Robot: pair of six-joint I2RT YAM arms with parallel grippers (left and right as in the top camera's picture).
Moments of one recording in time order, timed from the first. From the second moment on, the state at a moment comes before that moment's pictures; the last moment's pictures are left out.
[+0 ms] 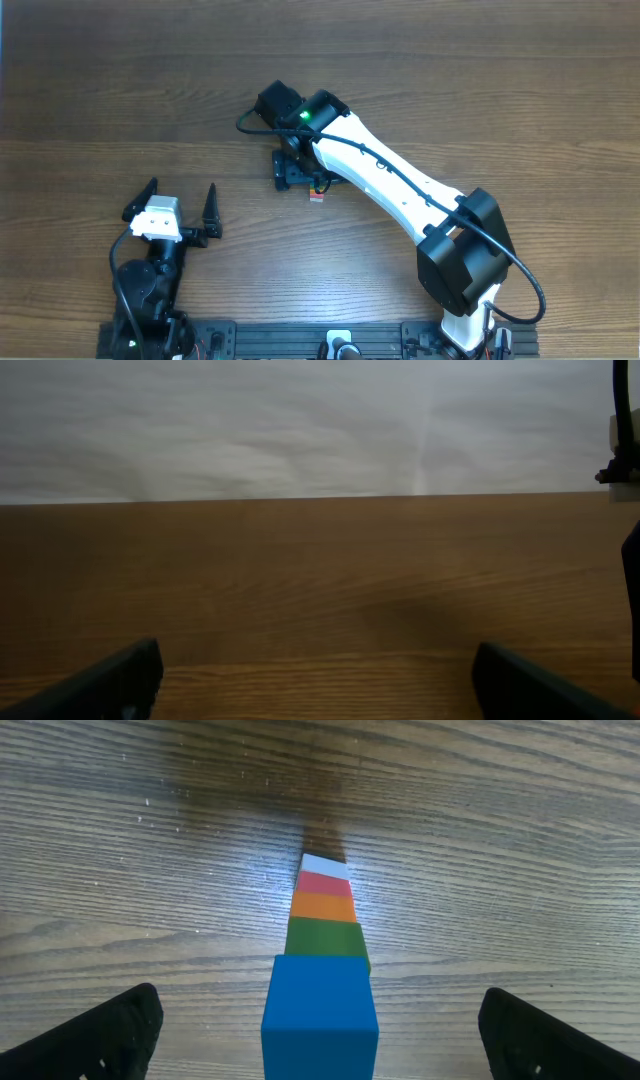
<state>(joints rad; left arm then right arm) -0.09 0.01 0.01 -0.08 0.00 -0.02 0.74 1.96 1.68 -1.24 0.04 0.64</state>
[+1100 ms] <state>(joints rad) -0.09 0.01 0.01 -0.08 0.00 -0.02 0.10 0.60 1.00 -0.79 0.12 0.14</state>
